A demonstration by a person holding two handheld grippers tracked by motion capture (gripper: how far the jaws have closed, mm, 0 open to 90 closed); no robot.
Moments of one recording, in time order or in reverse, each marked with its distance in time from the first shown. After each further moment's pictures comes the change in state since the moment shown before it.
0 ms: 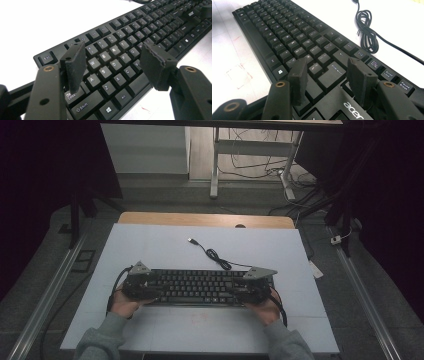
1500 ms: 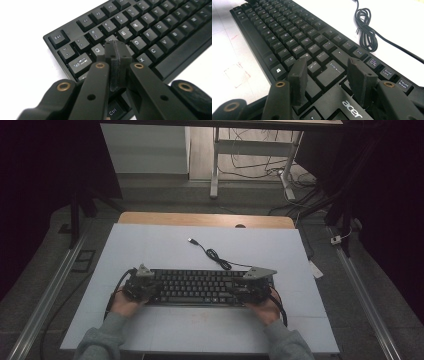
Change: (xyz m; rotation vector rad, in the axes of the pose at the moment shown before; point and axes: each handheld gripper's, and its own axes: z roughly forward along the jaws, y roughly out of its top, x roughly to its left) left arm 0.008 -0.010 0.018 0.148 0.097 0.057; right arm -0.001 -0.001 0.000 0.011 -0.008 -0.004
